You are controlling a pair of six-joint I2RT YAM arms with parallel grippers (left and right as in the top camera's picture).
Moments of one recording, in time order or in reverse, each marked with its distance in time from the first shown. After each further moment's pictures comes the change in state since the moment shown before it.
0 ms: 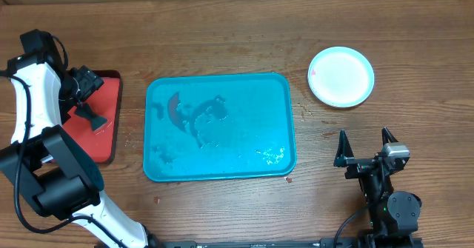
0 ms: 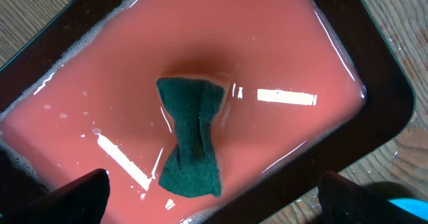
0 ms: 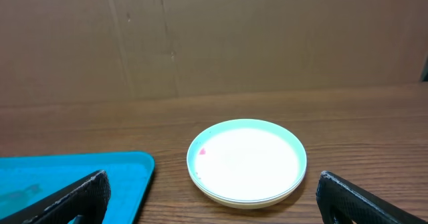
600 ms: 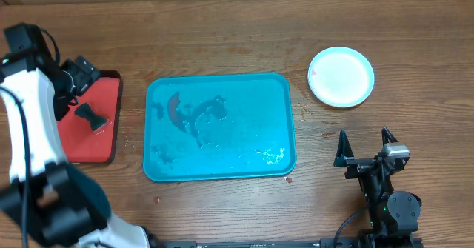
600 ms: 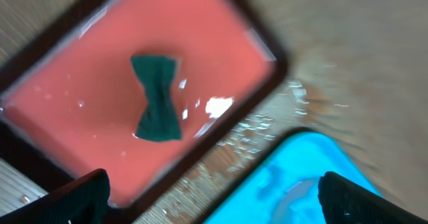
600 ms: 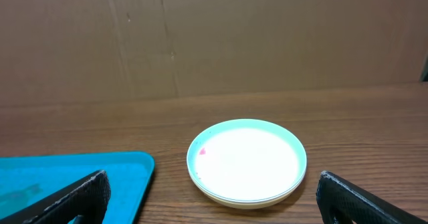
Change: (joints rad) left arm -0.023 -0.241 -0.018 -0.052 0.119 0.009; right arm 0.000 0.000 0.000 0.000 0.000 0.000
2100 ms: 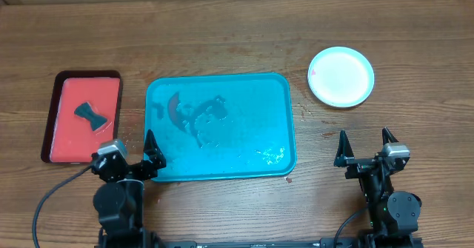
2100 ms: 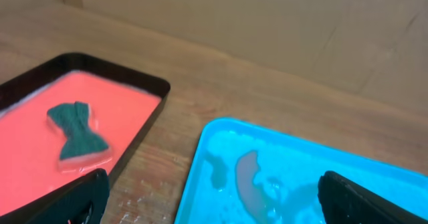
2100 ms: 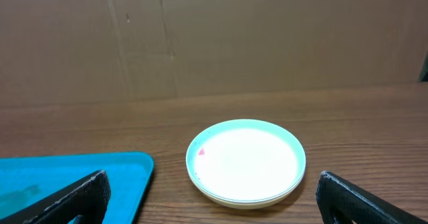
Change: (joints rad) left arm -0.260 -1.518 -1.519 0.989 -0.042 0.208; right arm 0.000 -0.001 0.000 0.000 0.003 0.000
